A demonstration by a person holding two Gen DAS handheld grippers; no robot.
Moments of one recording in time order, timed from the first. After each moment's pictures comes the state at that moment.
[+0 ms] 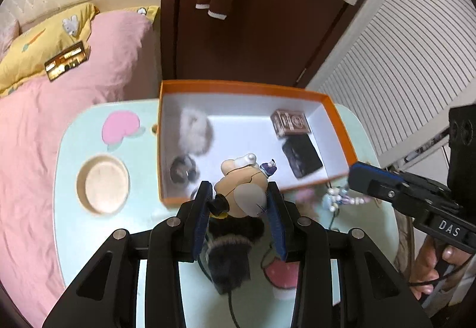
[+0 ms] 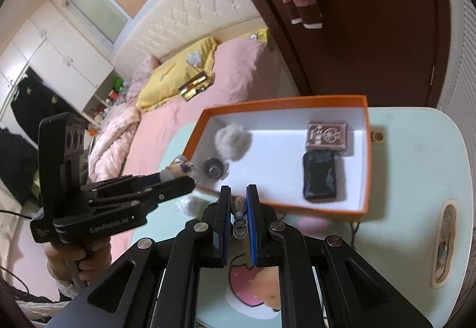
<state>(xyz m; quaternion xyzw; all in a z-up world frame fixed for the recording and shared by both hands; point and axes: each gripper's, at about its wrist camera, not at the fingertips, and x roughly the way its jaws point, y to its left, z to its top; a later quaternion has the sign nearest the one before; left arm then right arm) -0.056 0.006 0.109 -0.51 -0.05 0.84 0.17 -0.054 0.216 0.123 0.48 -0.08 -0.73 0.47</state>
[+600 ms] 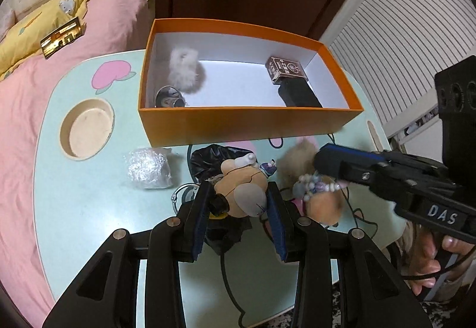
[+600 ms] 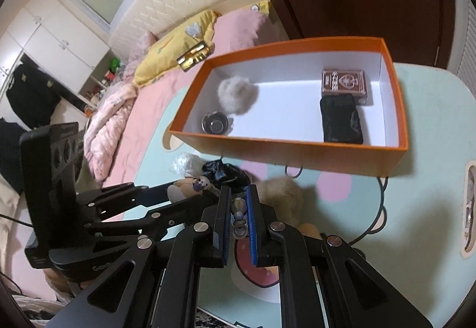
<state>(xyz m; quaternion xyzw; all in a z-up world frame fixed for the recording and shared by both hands) -0.016 0.014 0.068 -0.53 -0.04 0.83 0.17 -0.027 0.199 0.080 0.52 -0.05 -0.71 0.47</state>
